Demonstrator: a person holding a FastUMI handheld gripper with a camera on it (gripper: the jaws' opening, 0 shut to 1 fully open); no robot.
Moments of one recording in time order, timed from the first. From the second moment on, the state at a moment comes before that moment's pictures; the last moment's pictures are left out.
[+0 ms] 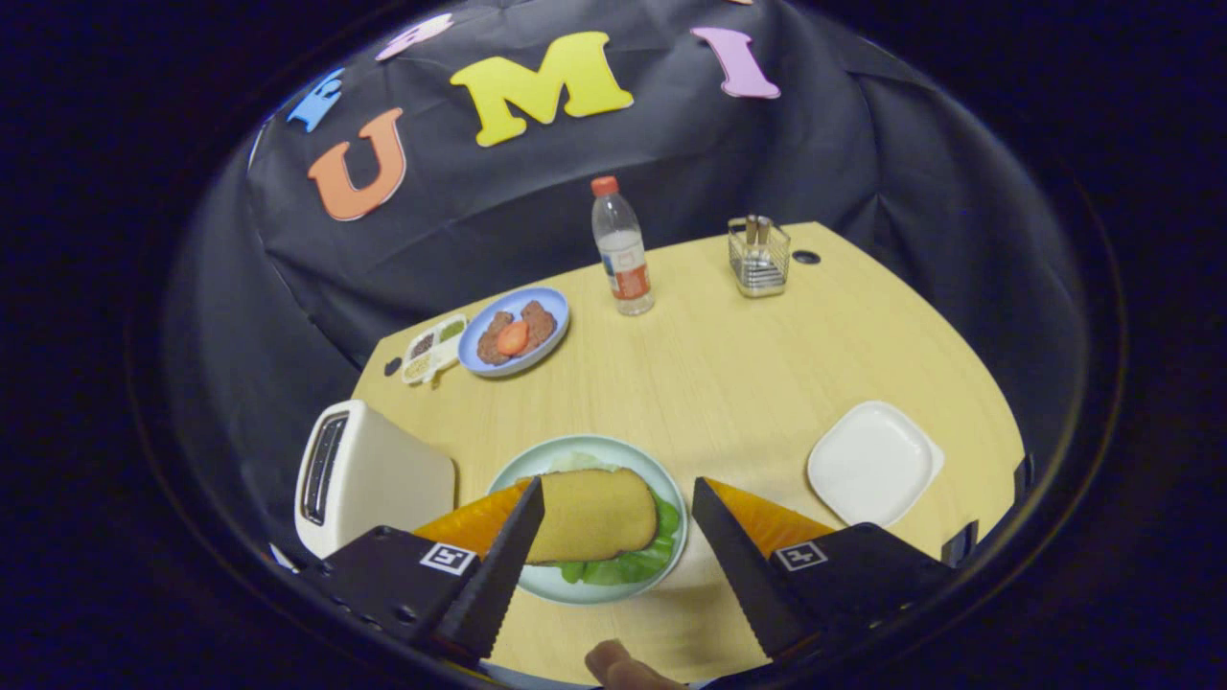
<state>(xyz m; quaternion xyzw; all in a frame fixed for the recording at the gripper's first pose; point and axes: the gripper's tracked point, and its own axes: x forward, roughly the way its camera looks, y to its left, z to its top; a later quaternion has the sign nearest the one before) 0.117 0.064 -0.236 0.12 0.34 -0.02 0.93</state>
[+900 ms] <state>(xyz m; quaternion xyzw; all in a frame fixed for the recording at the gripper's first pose) -0.045 0.067 -0.015 -0.06 0.00 -0.02 1.00</state>
